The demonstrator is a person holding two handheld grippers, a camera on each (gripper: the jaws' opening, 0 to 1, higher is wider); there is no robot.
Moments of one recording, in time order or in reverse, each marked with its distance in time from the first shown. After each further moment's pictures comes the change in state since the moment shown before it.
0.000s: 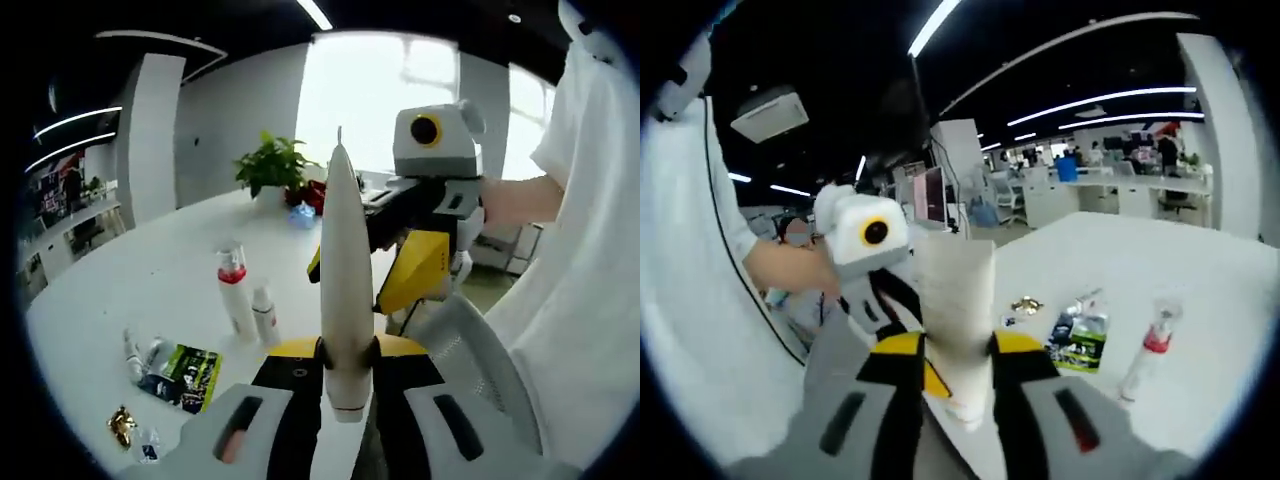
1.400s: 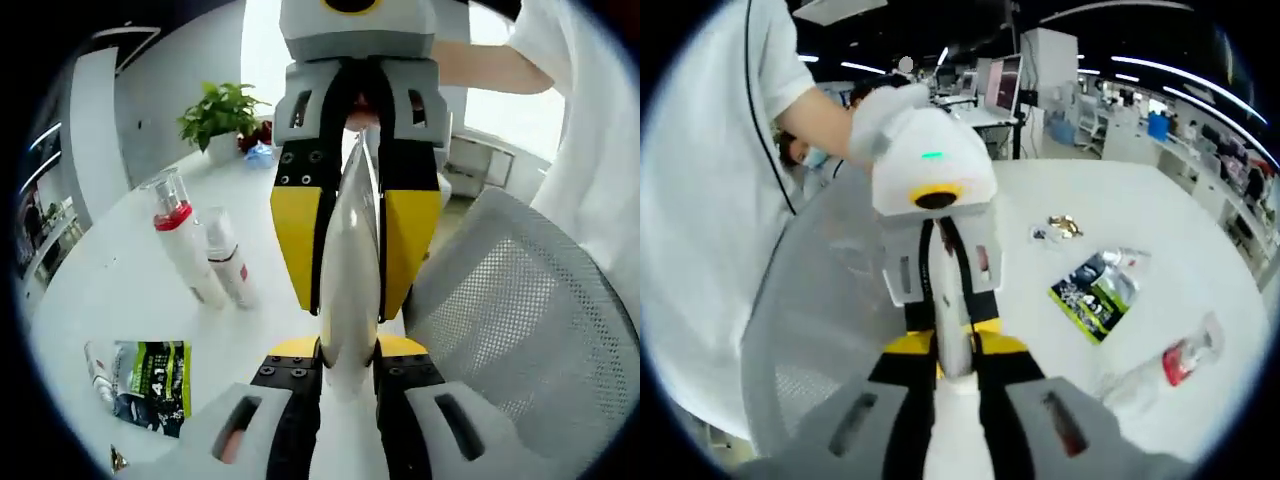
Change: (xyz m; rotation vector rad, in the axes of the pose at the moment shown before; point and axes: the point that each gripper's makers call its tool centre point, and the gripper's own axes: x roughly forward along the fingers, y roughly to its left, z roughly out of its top) left arm 0.079 0.031 -0.091 0.144 0.248 -0.115; right arm 0.021 -0.037 -0.107 -0.223 0.473 0.245
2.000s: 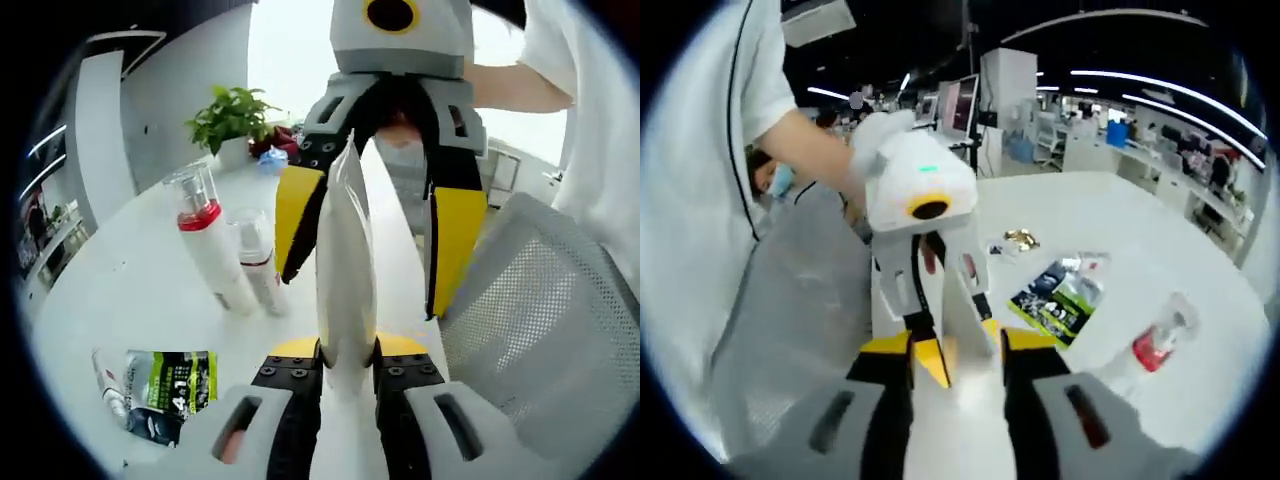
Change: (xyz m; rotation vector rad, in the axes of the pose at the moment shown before) left arm 0.001 0.041 0.006 0.012 -0.035 0.024; right arm -0.019 -0.043 0.010 0.110 -0.185 -0.269
